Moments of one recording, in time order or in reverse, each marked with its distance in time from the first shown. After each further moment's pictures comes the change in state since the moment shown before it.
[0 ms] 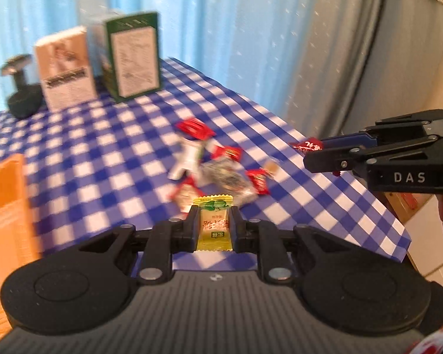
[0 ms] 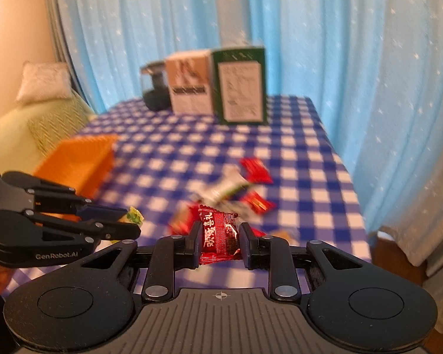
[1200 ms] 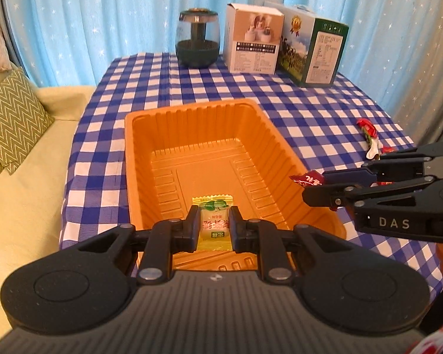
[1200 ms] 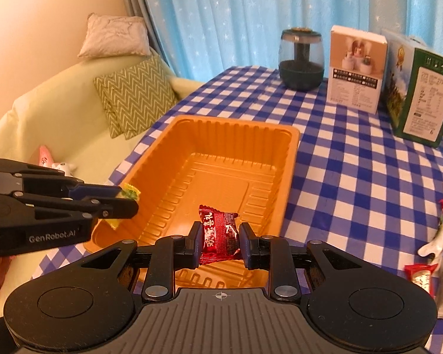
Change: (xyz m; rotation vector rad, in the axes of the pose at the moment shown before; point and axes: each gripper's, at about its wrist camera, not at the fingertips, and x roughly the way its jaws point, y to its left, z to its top) left arm -0.102 0.233 -0.081 -0.269 0.063 0.276; right arm 0.166 0.258 0.050 -0.130 0.165 0.218
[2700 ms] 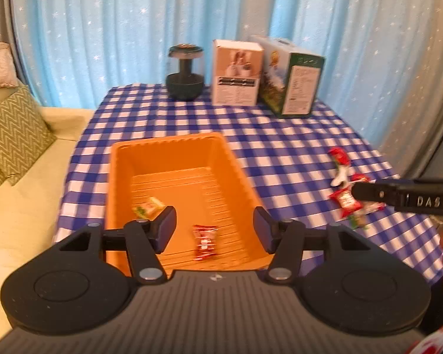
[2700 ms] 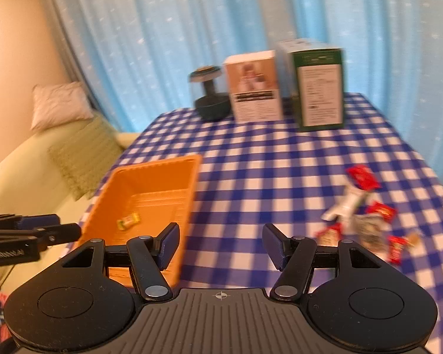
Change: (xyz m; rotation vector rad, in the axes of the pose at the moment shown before) left arm -0.063 -0.055 0.001 -0.022 -0.125 -0.016; right arm -0.123 -0.072 -0.042 0.267 -0.183 -0.161
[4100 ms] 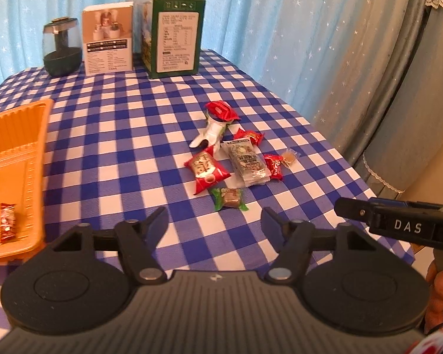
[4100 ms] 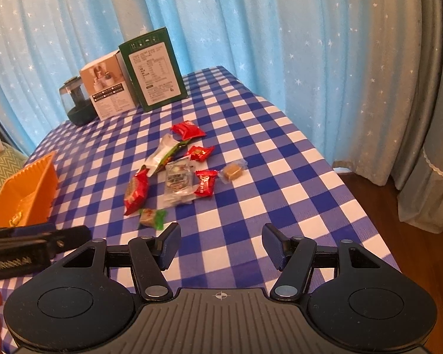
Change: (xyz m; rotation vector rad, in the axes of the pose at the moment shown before) left arm 0.102 -0.209 -0.052 0.104 0.073 -0.199; right arm -0.064 -0.169 -0.080 0.220 -0.022 -0.297
